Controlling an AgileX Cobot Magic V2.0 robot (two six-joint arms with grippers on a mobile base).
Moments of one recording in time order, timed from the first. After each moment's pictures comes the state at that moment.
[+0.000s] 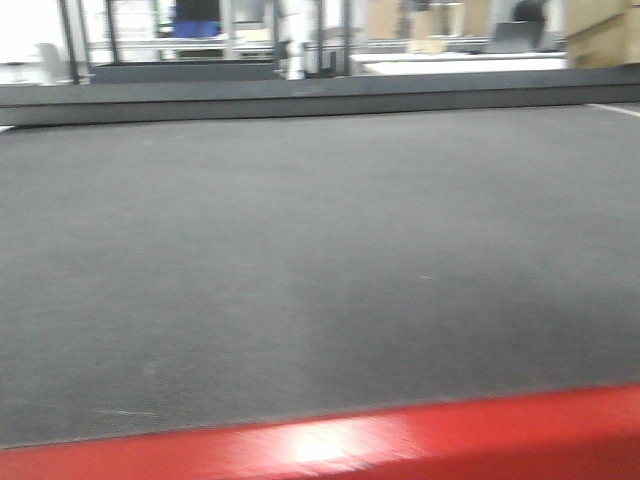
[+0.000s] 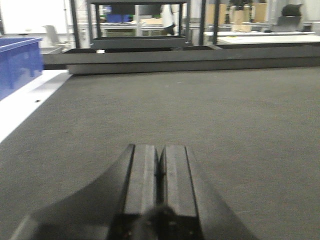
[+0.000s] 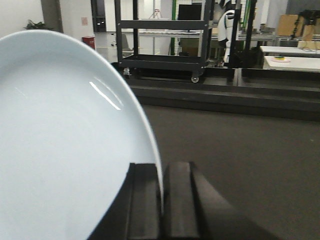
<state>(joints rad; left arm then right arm) -0.04 -0.02 0.03 -0.20 0.01 0.25 0.44 0.38 -0.71 -0.09 0.38 0.15</state>
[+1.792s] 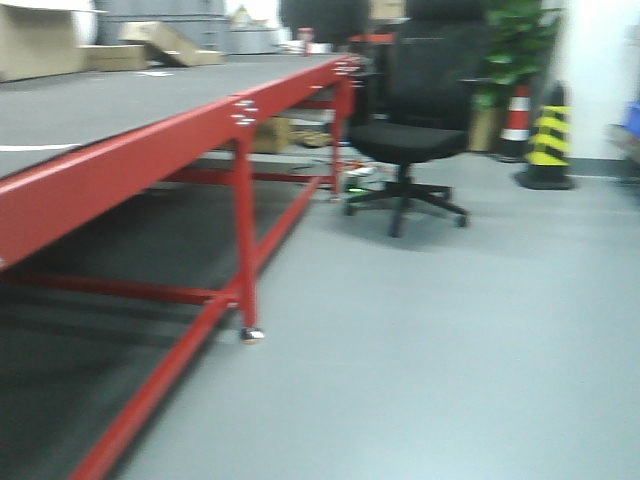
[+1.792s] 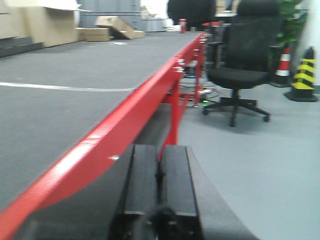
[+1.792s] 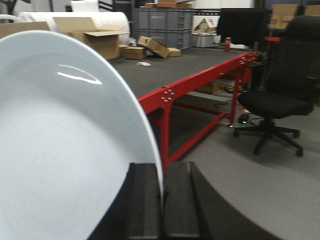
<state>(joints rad) -0.04 -0.02 0.03 -0.20 0.01 0.25 0.44 0.38 -0.71 -0.09 0.38 0.15</state>
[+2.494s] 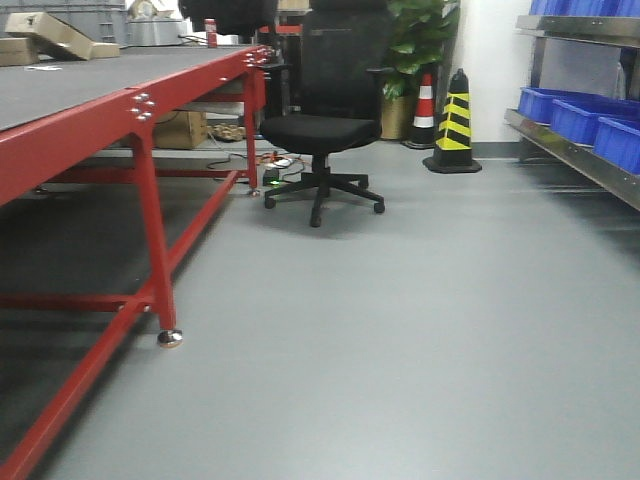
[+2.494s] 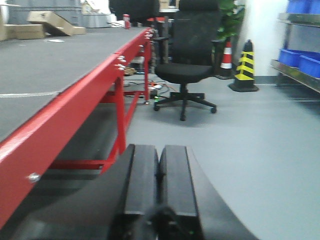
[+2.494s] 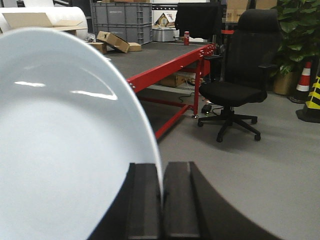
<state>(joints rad) -0.09 -0.02 0.03 -0.20 0.01 0.25 0.44 0.38 -0.71 -0.09 0.38 0.15</state>
